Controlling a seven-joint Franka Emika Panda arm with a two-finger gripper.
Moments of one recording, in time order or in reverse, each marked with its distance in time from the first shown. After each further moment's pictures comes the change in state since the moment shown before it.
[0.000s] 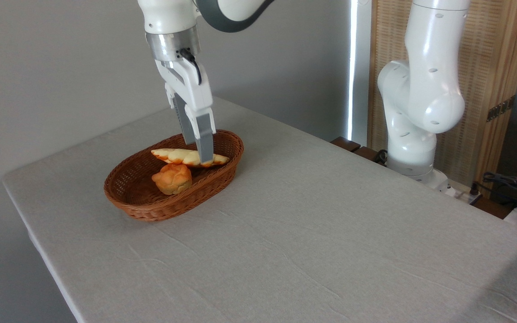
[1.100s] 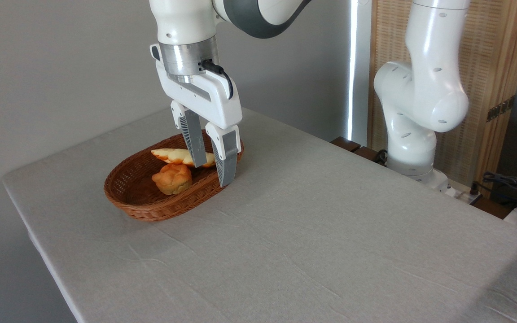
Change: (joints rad) arm 0.140 -0.012 0.064 0.000 0.031 -0.001 0.007
